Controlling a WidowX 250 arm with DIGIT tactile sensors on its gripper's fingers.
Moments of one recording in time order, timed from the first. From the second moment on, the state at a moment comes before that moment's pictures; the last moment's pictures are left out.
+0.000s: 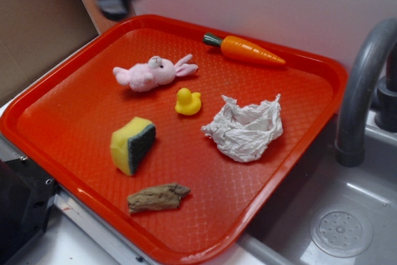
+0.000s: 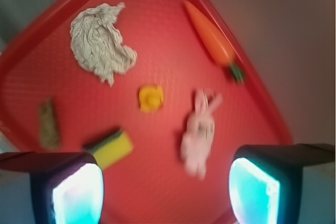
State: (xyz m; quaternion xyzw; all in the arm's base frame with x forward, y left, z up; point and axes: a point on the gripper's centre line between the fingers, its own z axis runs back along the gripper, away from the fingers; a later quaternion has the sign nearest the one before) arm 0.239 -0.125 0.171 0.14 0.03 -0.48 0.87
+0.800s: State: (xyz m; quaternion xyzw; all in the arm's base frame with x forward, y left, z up) arm 0.254 -0.165 0.049 0.06 0.12 -0.57 0.81
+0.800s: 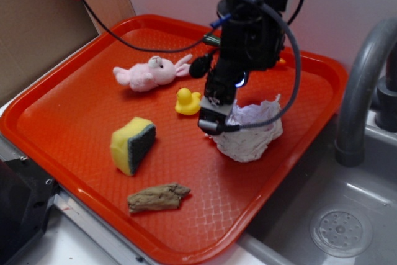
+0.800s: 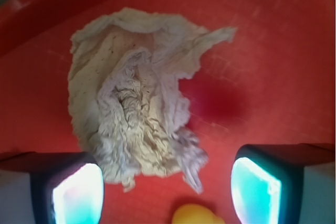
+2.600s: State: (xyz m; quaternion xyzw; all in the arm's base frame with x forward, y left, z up) arm 0.242 -0.103 0.149 0.09 0.03 -0.08 0.99
